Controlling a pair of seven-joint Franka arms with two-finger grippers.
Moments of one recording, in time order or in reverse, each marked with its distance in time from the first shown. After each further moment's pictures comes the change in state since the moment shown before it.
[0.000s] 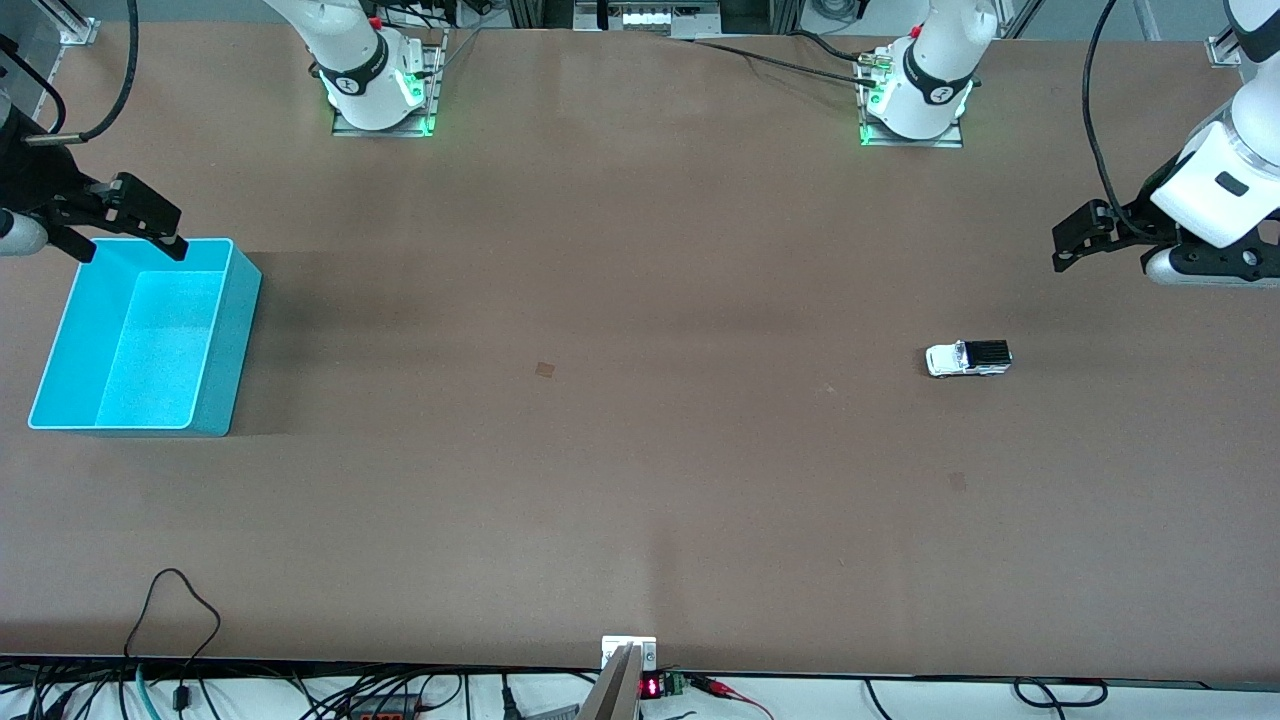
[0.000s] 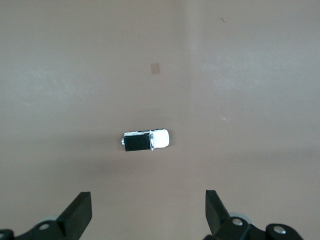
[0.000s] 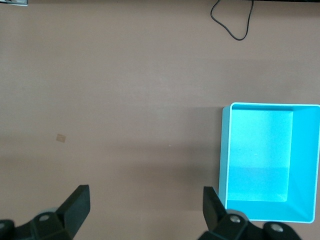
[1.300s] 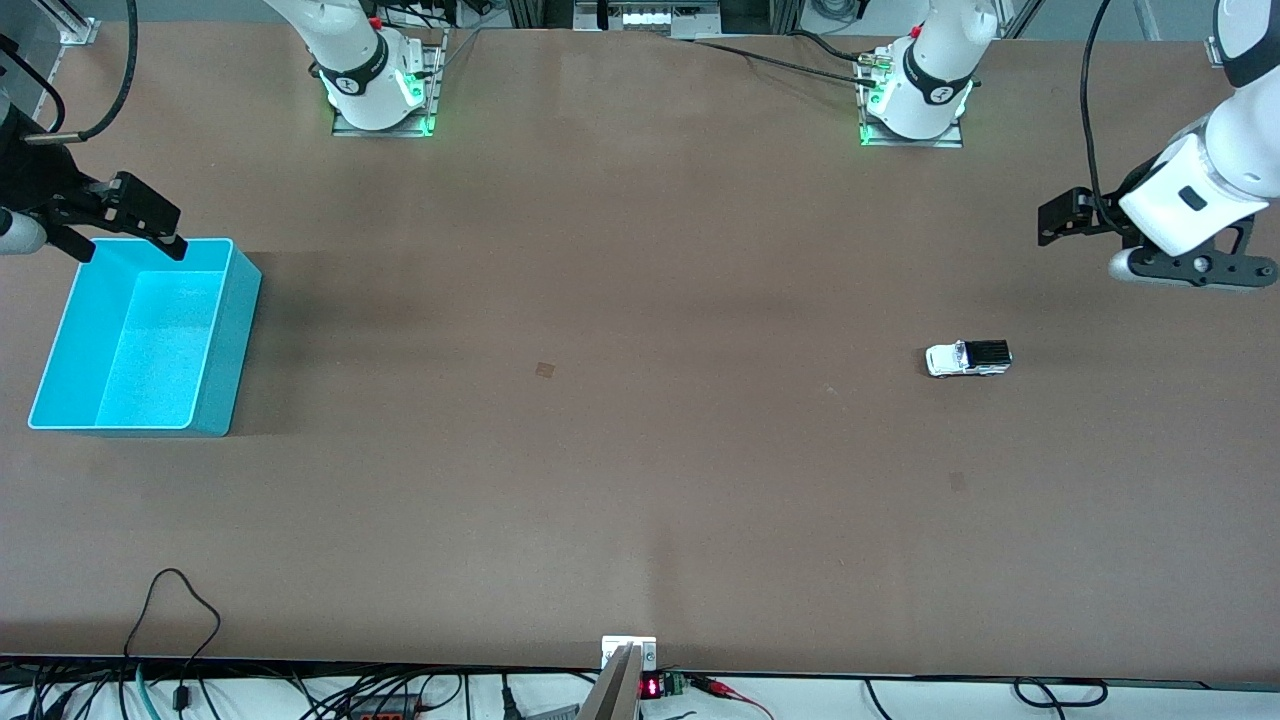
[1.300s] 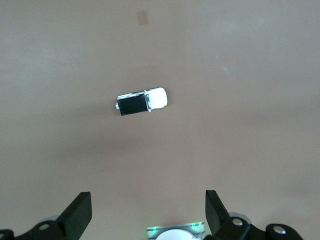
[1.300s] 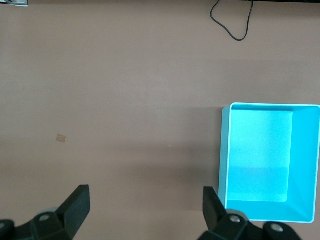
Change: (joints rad) left arm -0.007 0.028 0.007 0.001 -0.001 -0.171 0.153; right arm 0.000 -0.002 0.000 0.000 0.000 0.001 0.000
